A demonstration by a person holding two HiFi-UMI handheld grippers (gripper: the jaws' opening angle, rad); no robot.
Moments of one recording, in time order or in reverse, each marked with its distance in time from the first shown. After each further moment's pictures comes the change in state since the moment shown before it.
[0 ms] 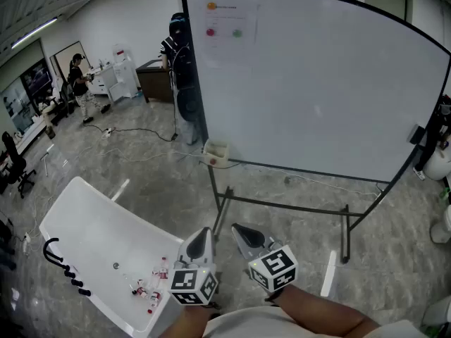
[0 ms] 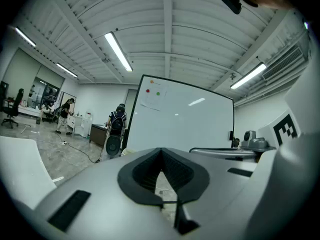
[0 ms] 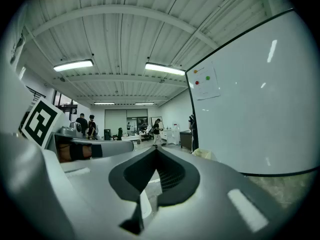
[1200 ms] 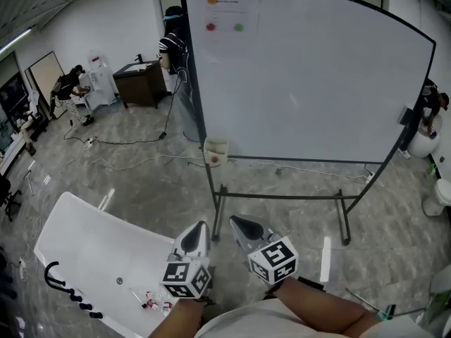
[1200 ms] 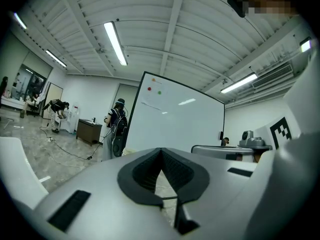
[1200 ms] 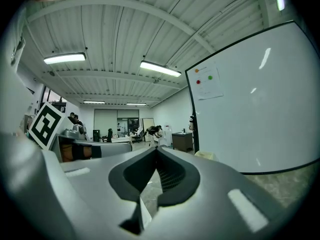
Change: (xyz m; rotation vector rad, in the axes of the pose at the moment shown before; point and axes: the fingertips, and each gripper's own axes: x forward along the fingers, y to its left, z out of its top) left arm 0.010 0.100 0.021 -0.012 0.038 -0.162; right arm 0.083 0.038 0.009 0.000 -0.019 -0.115
